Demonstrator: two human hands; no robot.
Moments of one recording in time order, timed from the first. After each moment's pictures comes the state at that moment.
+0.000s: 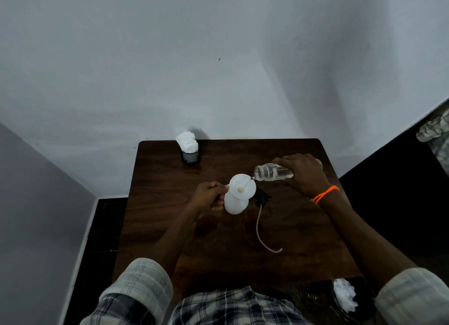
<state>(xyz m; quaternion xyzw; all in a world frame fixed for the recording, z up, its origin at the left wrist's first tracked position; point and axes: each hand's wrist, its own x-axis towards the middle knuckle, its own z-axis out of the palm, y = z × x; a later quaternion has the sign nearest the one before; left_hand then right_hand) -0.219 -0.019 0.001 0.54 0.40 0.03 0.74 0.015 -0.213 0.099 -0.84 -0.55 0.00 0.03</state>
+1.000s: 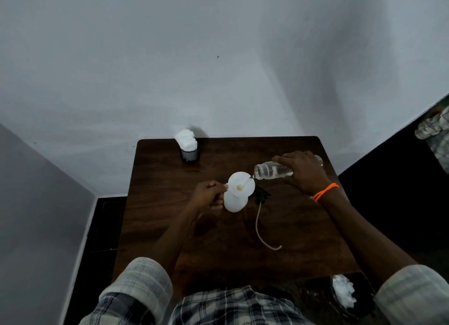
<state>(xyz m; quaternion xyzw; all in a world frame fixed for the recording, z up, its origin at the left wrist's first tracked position) -0.223 -0.021 -0.004 0.54 0.40 0.03 0.74 0.016 -0.214 0.099 -0.83 -0.55 -0.01 0.02</state>
